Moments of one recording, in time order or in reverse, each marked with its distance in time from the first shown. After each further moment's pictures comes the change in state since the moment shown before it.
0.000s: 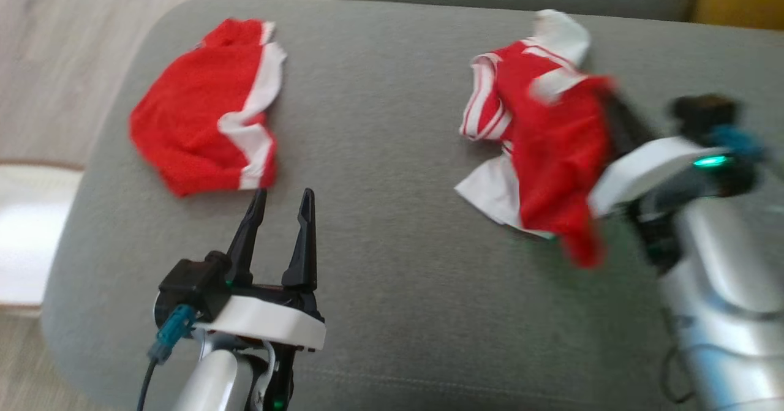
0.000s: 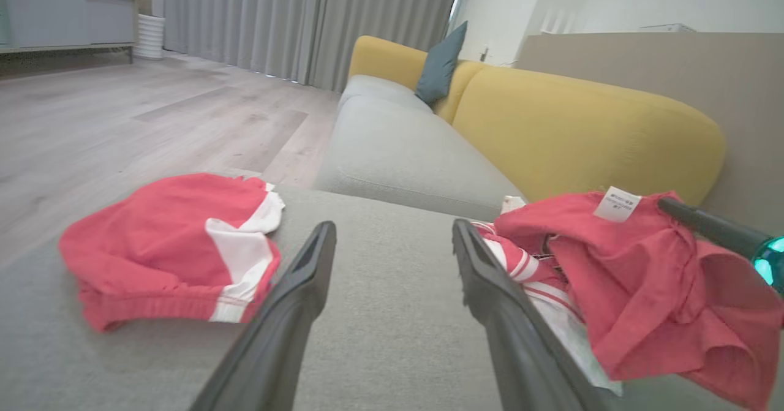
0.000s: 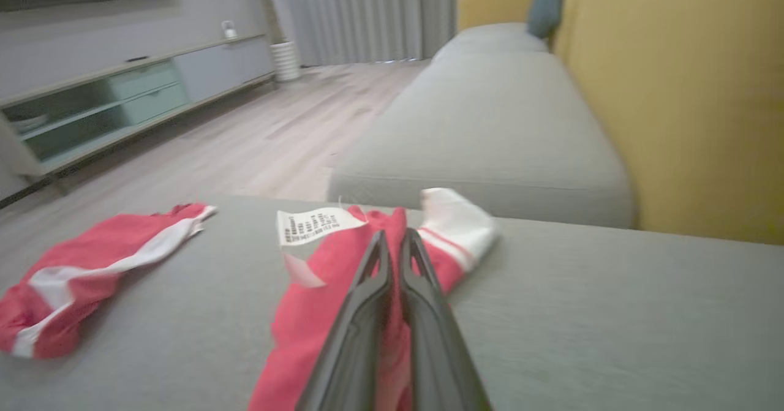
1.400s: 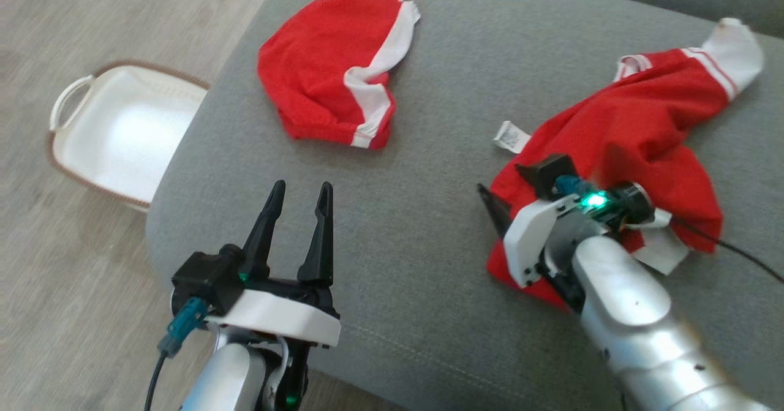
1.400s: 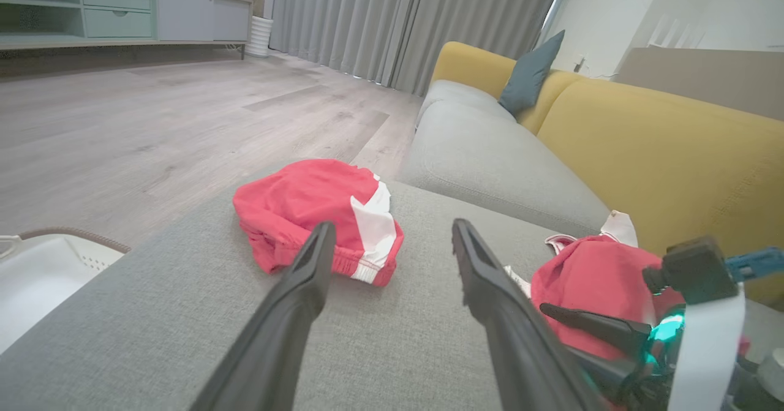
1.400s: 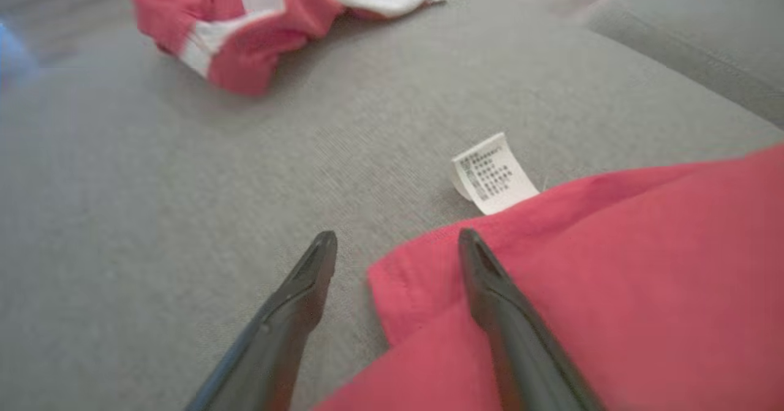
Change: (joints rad) left arm -0.024 0.000 -0.051 -0.010 -0.041 0.005 0.000; right arm -0.054 0.078 0.282 0.308 -0.193 -0.001 0.014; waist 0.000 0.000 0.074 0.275
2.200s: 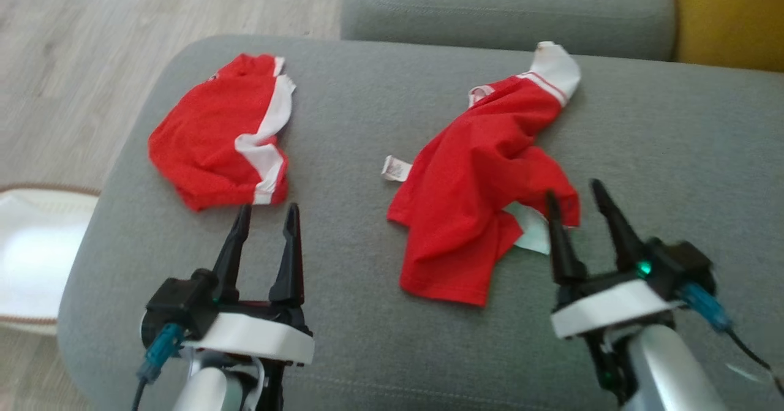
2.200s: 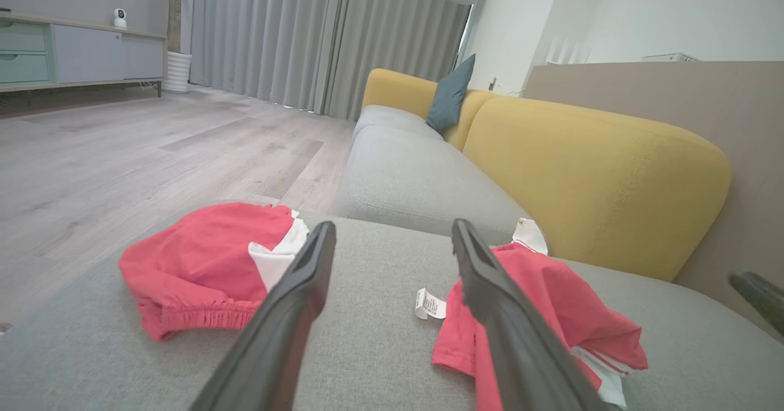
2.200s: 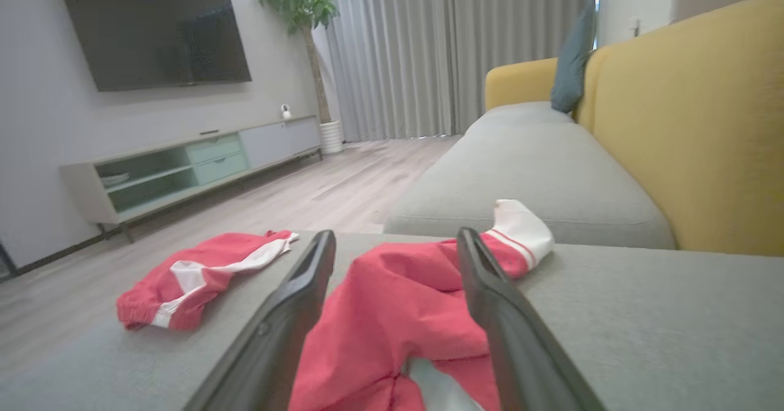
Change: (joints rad) left arm 0.085 0.001 0.095 -0.019 0.066 -0.005 0.000; right arm 0.456 0.011 -0.248 -0.571 0.131 0.000 -0.304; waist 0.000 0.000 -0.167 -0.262
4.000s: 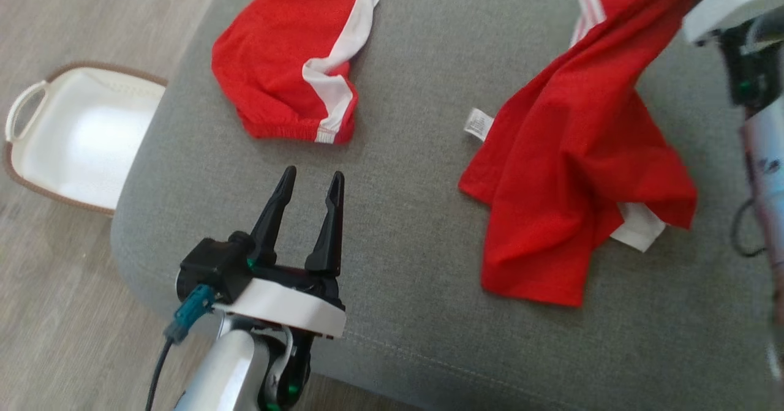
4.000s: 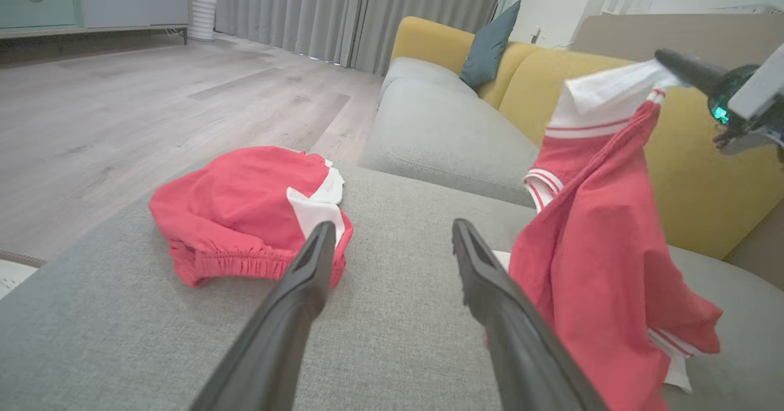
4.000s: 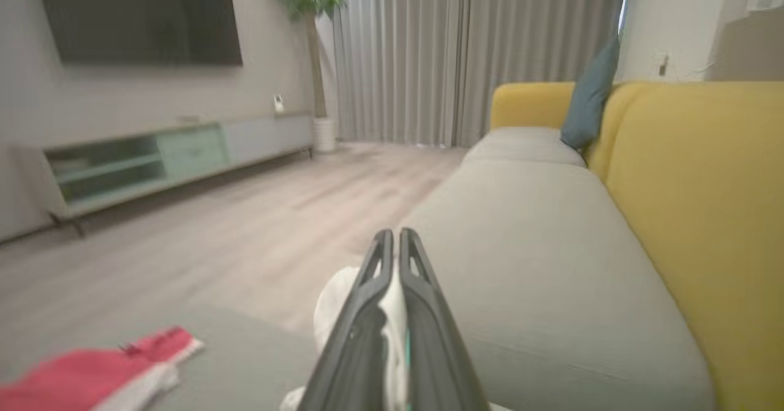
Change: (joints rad) left arm -0.127 0.000 -0.112 0.036 -0.048 -0.024 0.000; right arm -0.836 -0.212 -0.014 0.456 0.087 0.000 0.134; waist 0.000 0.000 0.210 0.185
